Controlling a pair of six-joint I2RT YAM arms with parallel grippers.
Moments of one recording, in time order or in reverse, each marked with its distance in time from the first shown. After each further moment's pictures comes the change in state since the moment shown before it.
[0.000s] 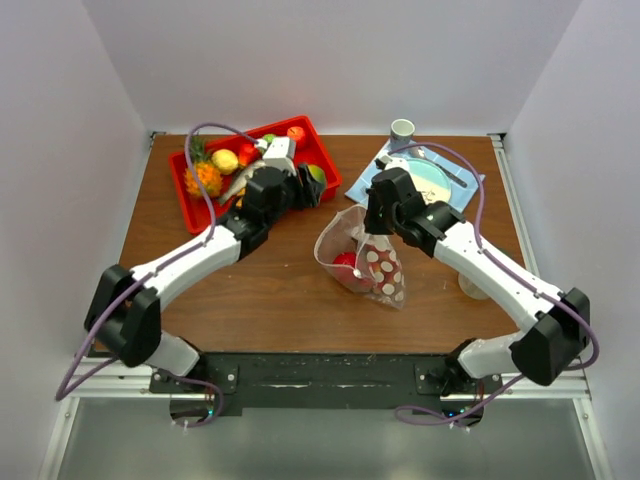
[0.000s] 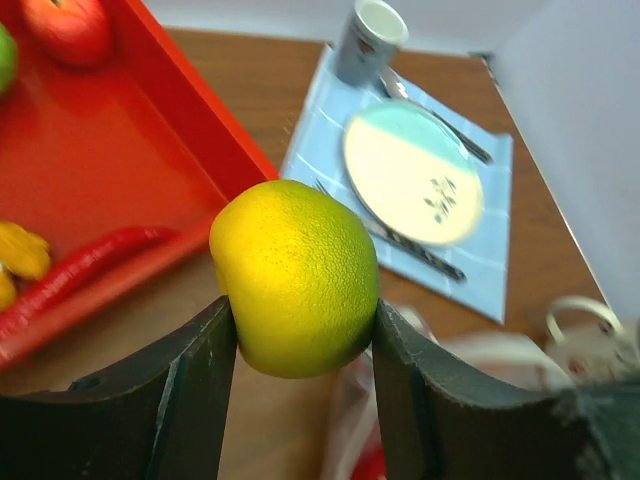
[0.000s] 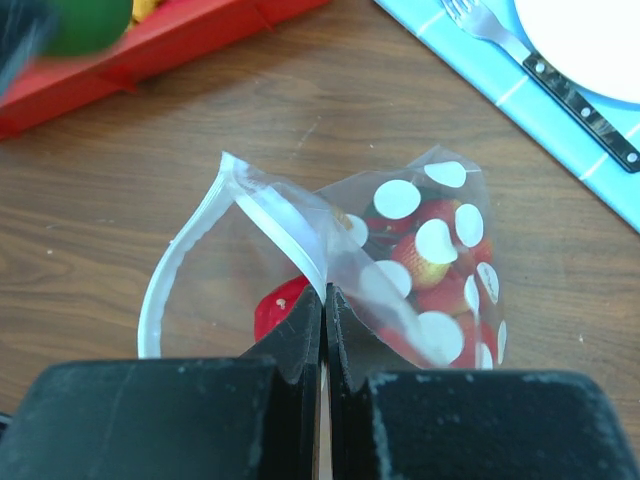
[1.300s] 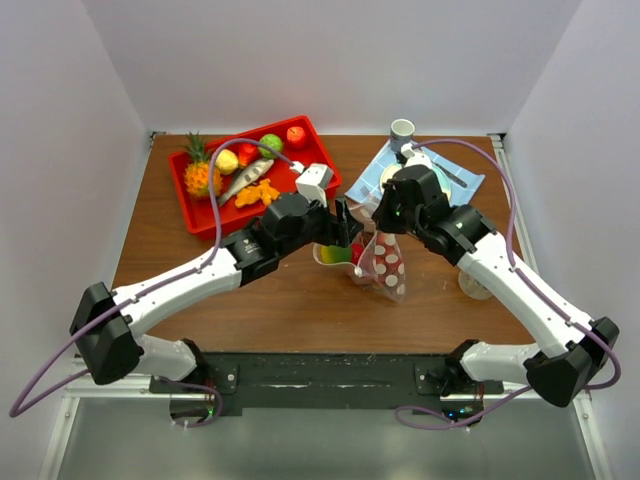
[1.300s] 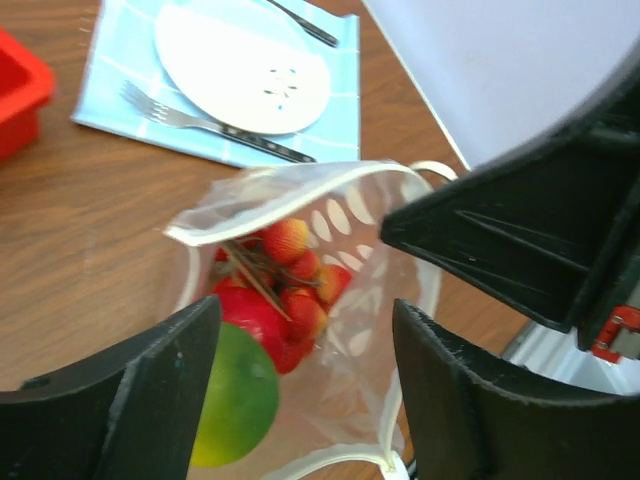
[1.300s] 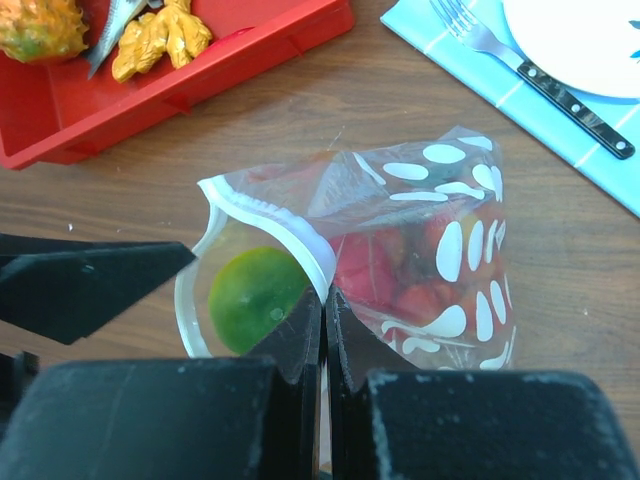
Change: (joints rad) left arm -0.291 -0.146 0.006 -0.195 0.058 -0.074; right arm -0.002 -0.121 0.060 -0.100 -0.010 0.066
